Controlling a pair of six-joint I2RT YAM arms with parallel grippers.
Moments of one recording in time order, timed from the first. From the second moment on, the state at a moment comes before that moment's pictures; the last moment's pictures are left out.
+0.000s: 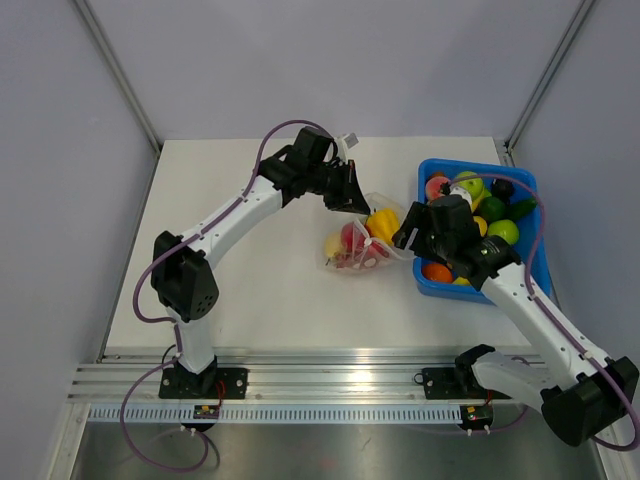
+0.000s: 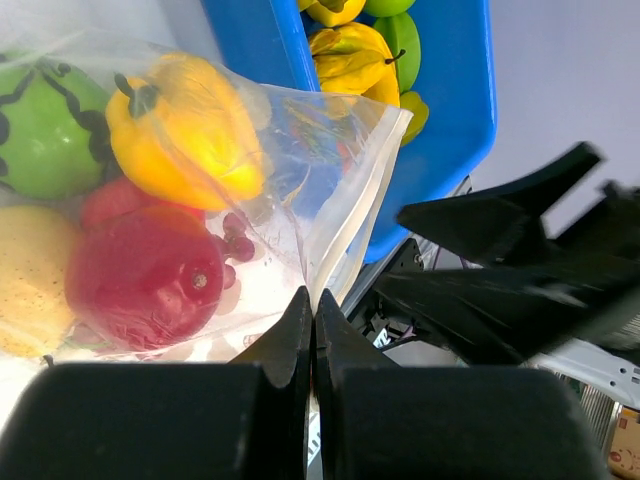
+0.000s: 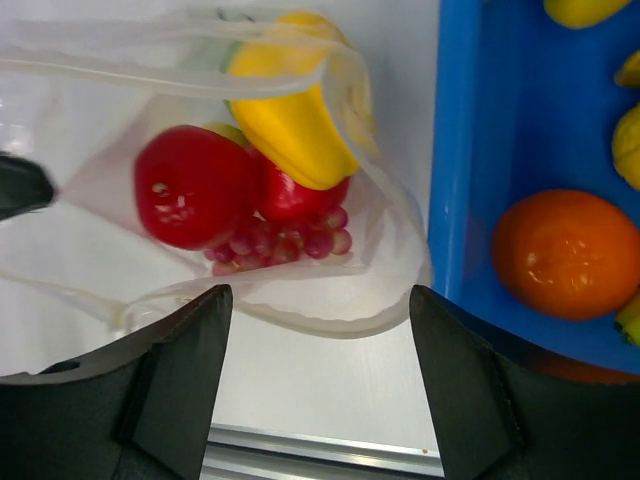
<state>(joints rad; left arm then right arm) -0.64 1.87 1.79 -0.61 0.57 -0.62 0.46 1.05 1.01 -0.65 0.13 0.70</state>
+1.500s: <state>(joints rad) -0.66 1.85 1.78 -0.72 0.50 -0.54 0.34 1.19 1.25 -0.71 0.29 0.50</state>
